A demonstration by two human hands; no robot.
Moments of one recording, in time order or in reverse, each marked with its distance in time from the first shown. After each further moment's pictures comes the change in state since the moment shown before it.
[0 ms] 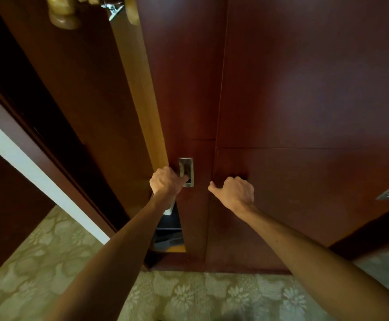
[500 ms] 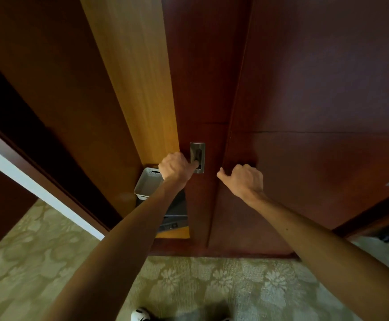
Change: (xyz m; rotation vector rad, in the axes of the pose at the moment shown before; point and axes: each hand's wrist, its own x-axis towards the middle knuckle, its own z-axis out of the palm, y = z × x) left_hand -0.048 0.098 0.044 0.045 0.039 0.085; right_hand 0.004 0.110 -0.013 -0.042 0.012 0.012
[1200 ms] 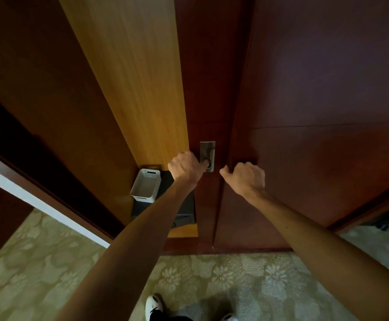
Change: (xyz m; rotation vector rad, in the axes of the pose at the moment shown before) left_hand -0.013 0.049 0.026 0.061 0.019 0.107; right_hand 0.001 0.037 0.000 0.015 0.007 0.053
